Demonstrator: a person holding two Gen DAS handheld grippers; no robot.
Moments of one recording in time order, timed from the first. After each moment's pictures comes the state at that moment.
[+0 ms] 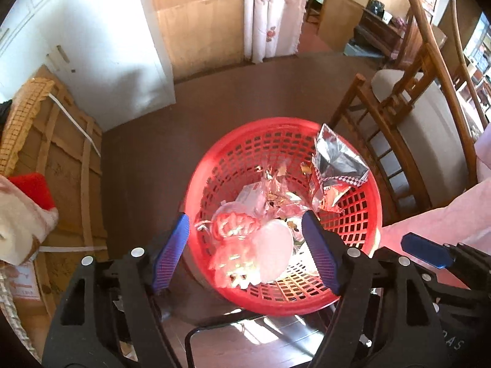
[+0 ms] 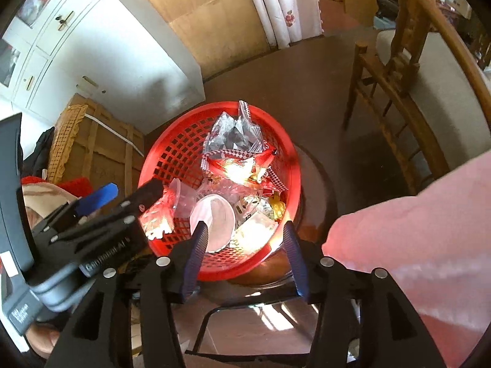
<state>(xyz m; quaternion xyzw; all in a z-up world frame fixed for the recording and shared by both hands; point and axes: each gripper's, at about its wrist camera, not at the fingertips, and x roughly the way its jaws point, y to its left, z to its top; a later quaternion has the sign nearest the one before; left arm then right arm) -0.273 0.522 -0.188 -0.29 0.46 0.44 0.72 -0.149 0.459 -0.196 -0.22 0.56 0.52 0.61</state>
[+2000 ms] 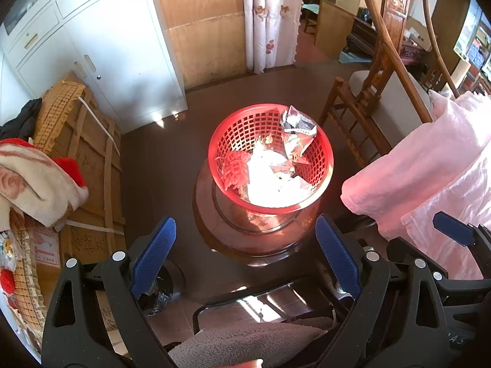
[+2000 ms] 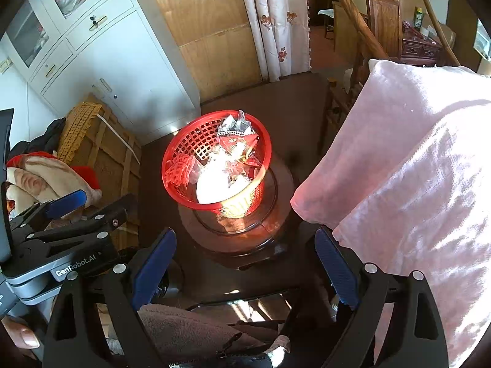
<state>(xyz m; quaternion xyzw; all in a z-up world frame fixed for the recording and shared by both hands) -0.317 0.404 -0.105 -0.26 0.45 0.45 0.73 -0.179 0.333 -0.103 -0.23 0.48 0.53 0.66</state>
